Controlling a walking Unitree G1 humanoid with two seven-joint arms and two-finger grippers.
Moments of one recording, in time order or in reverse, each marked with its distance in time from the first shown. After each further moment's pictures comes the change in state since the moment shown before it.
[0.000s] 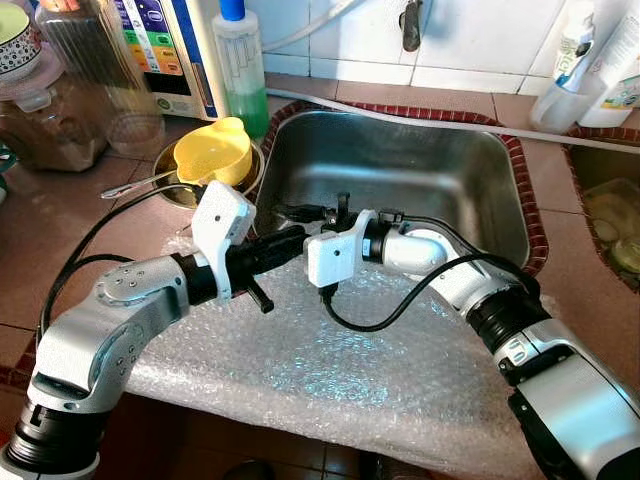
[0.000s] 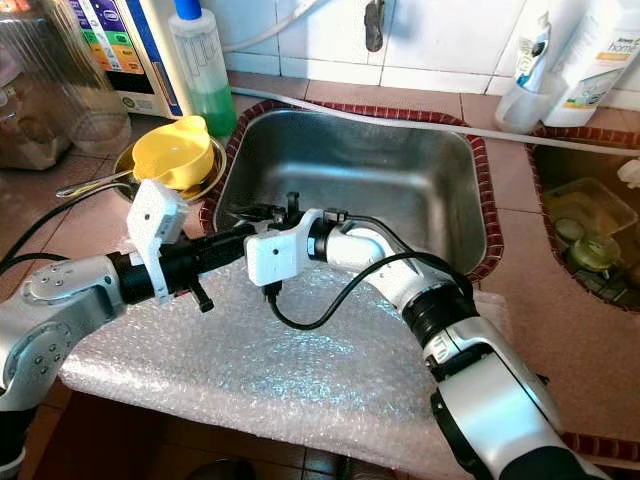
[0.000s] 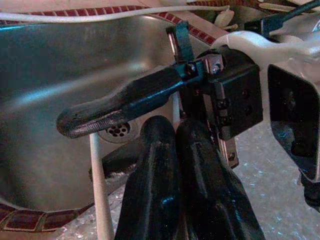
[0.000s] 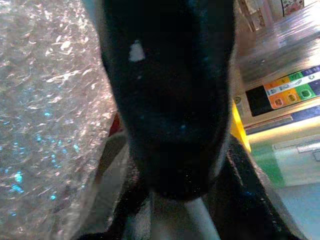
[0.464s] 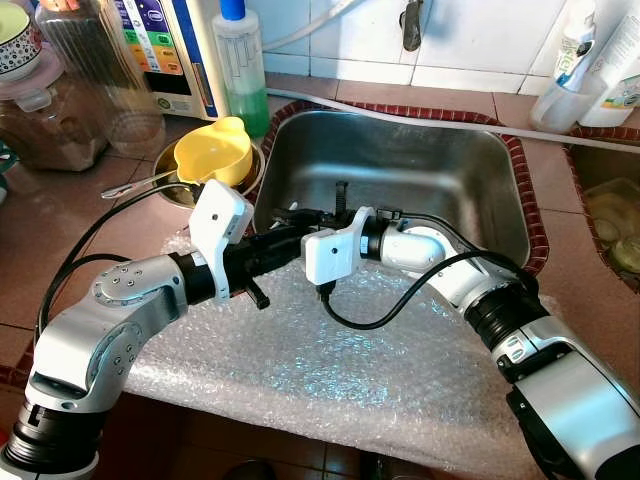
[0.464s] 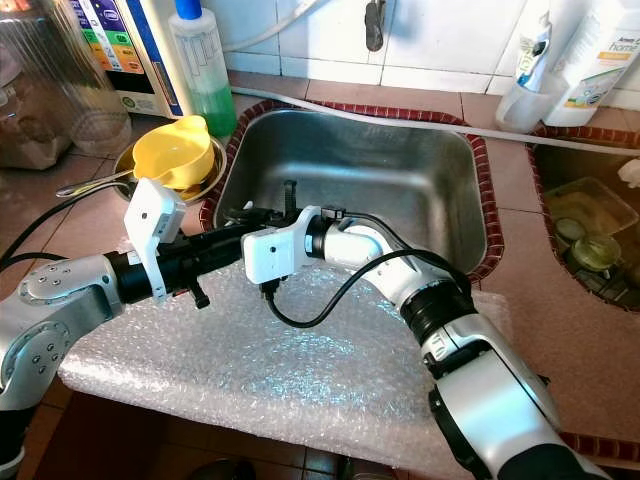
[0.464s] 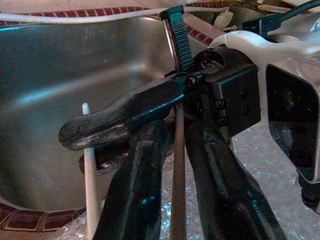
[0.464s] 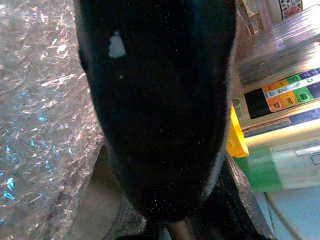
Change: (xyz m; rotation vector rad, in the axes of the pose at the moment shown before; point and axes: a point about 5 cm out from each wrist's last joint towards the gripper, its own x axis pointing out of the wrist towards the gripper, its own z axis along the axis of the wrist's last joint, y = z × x) left arm -0.001 0.001 0.001 -0.005 -0.004 -0.002; right arm 0.002 -0.001 0.001 -0.005 -0.003 0.000
